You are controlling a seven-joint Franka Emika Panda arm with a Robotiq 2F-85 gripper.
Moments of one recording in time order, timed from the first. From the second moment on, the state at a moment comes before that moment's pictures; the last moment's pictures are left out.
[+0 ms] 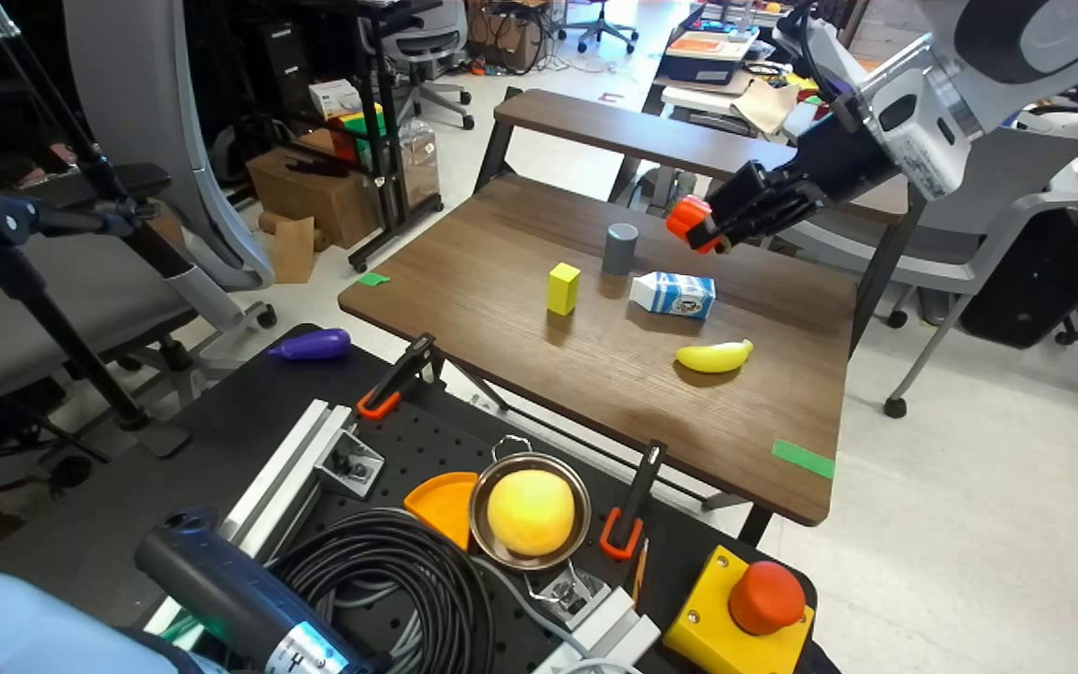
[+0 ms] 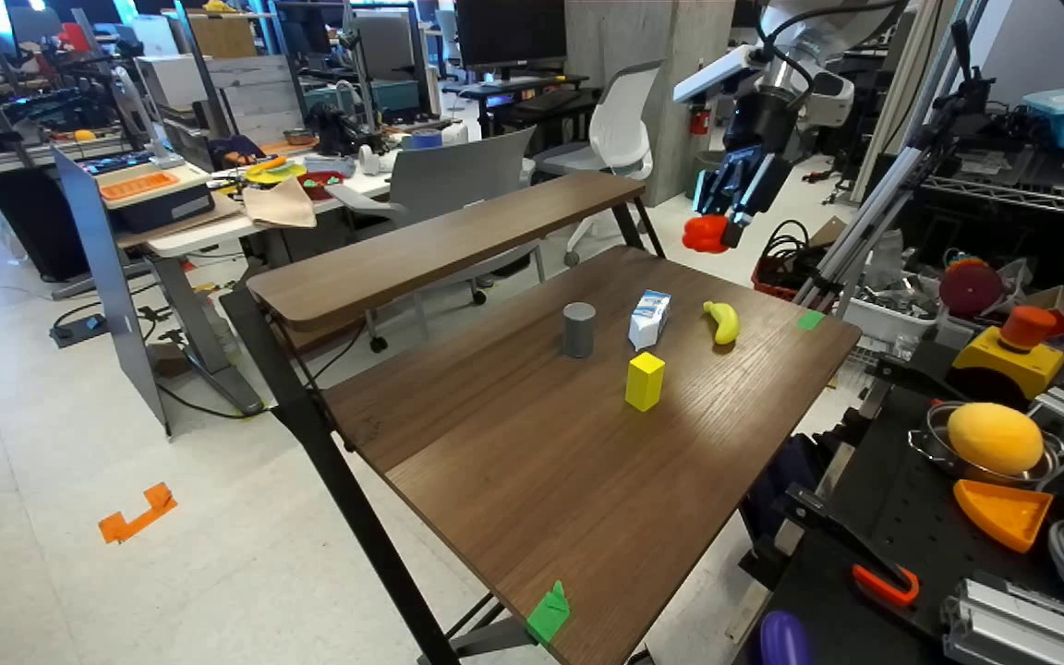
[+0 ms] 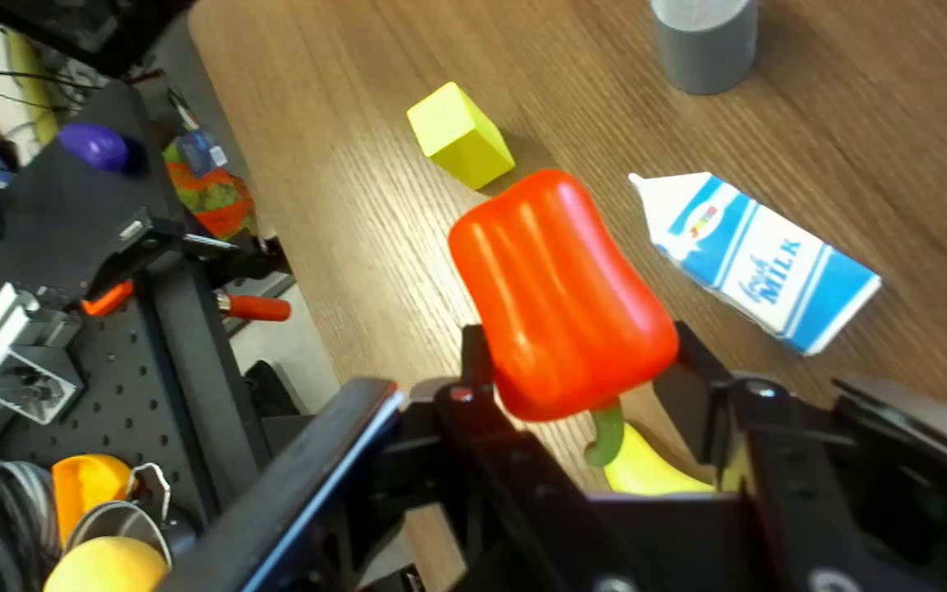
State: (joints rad) arm -0.21 0.58 -0.16 -1.78 0.65 1.89 1.40
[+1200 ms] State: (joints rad) arm -0.23 0.91 -0.24 -1.37 0.60 1.85 2.00
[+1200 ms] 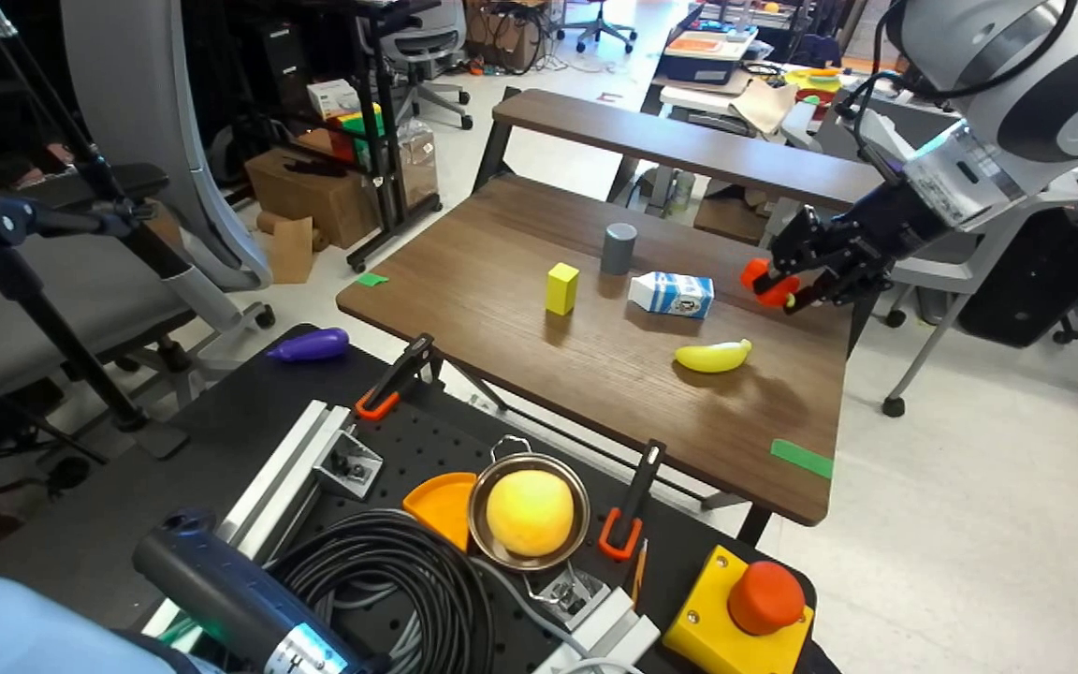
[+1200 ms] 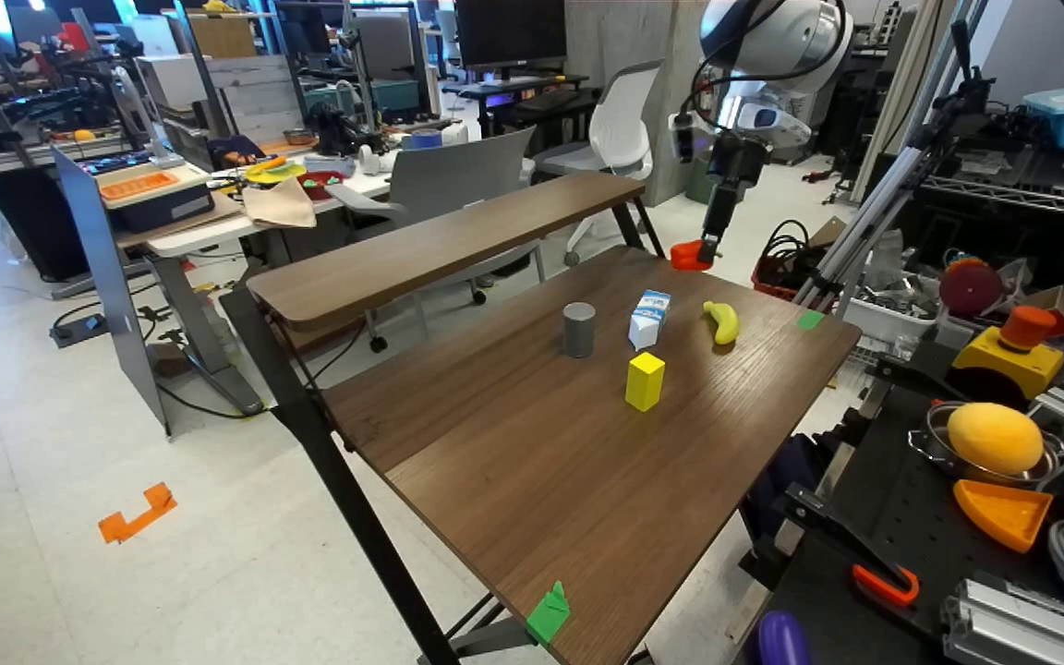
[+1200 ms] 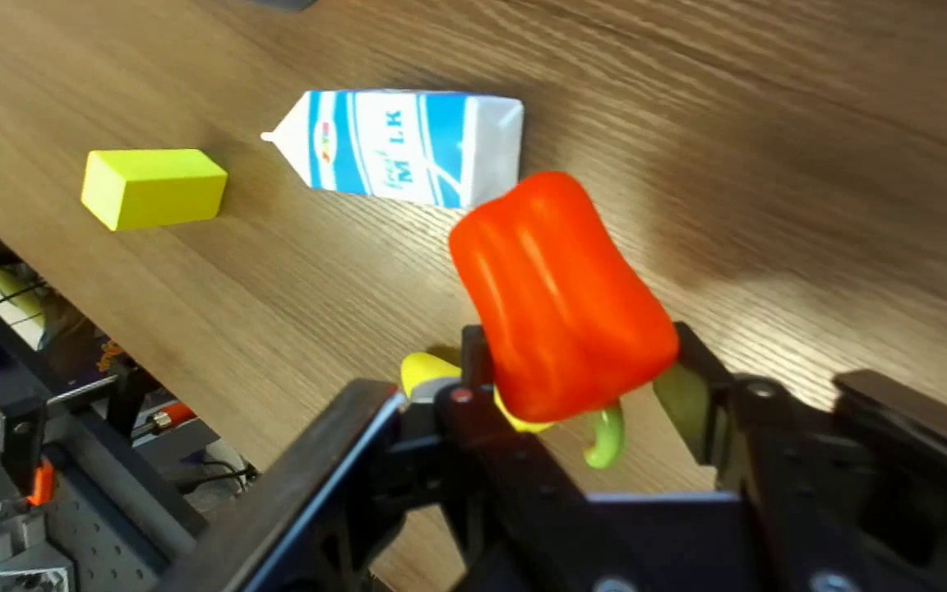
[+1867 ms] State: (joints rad) arm -0.23 1.07 -0.24 -1.18 0.40 1.87 2.30
